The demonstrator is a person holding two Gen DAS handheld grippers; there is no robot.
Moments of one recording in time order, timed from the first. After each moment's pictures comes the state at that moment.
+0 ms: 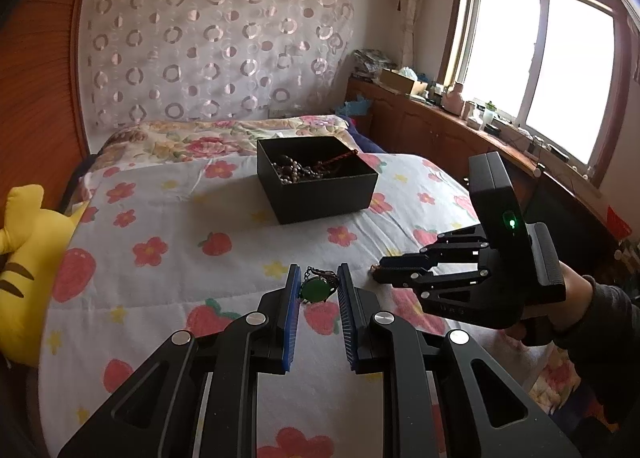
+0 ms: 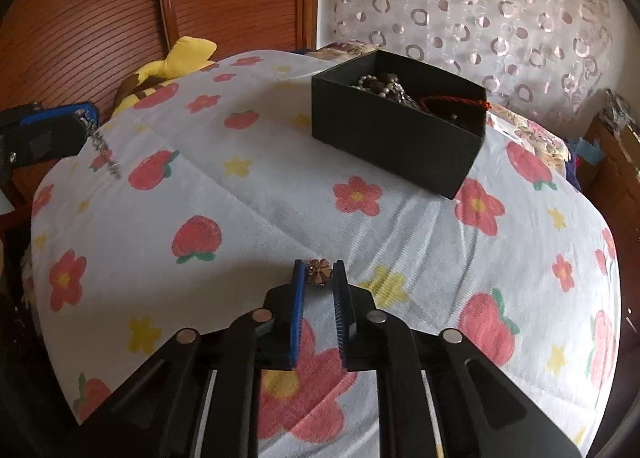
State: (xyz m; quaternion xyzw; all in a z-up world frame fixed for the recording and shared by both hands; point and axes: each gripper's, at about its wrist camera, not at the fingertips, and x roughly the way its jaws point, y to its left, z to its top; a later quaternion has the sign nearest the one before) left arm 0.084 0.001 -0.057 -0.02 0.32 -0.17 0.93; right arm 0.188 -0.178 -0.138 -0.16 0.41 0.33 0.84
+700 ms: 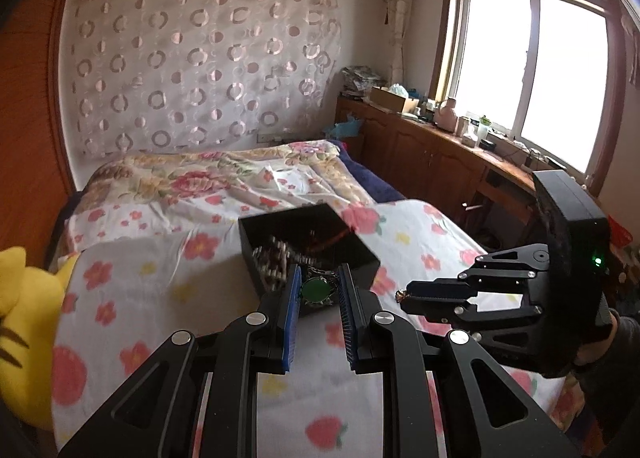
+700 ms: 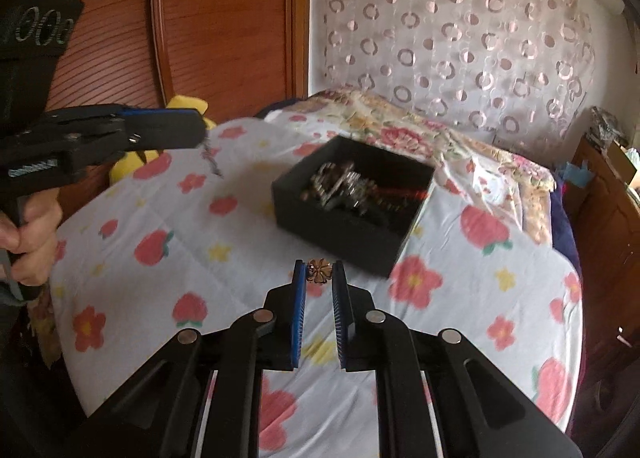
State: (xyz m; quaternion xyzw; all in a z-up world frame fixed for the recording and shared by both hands) left arm 0.178 -0.025 -0.012 -0.01 0.29 -0.19 0.94; right arm 0.220 -0.208 -0.067 -0.13 0.33 0.32 0.88
